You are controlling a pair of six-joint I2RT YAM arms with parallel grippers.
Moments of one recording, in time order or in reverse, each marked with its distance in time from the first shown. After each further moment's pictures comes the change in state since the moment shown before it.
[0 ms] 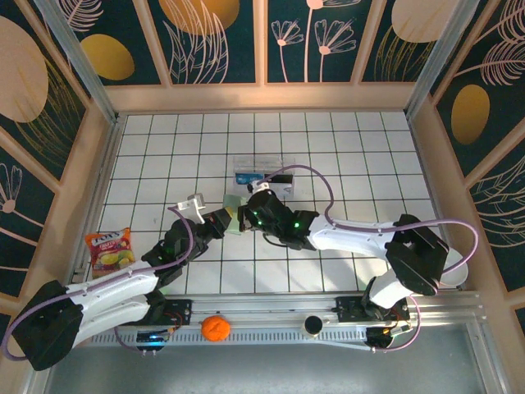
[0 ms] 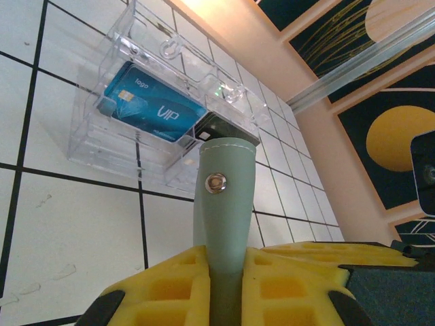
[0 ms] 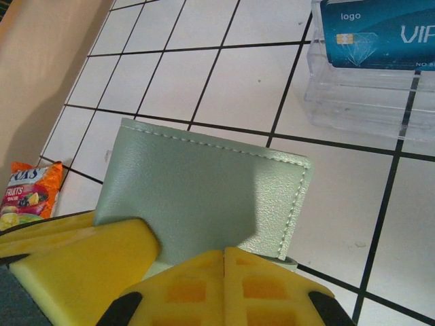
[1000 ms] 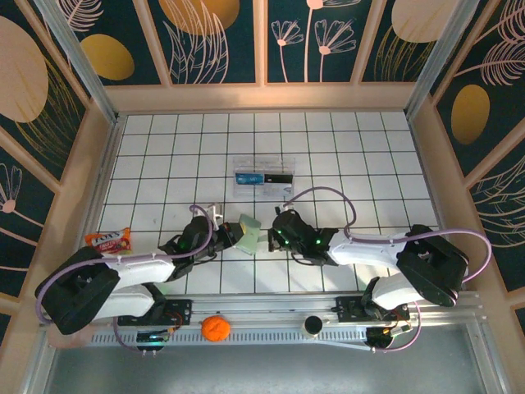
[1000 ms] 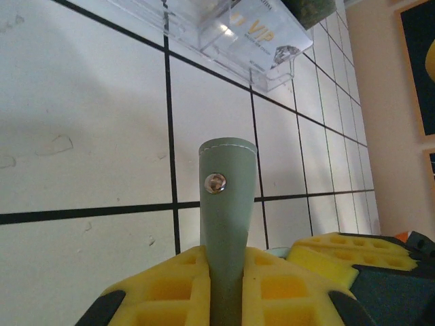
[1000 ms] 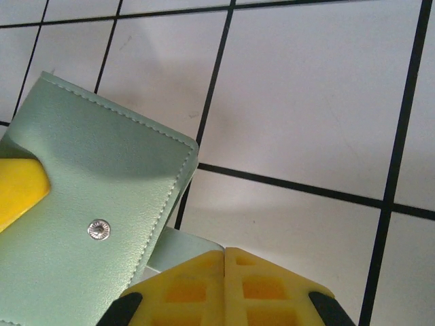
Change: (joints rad) left arm -0.002 0.308 0.019 0.043 0.234 -0.118; right arm -0.050 -0.132 -0.339 0.014 -0.035 0.038
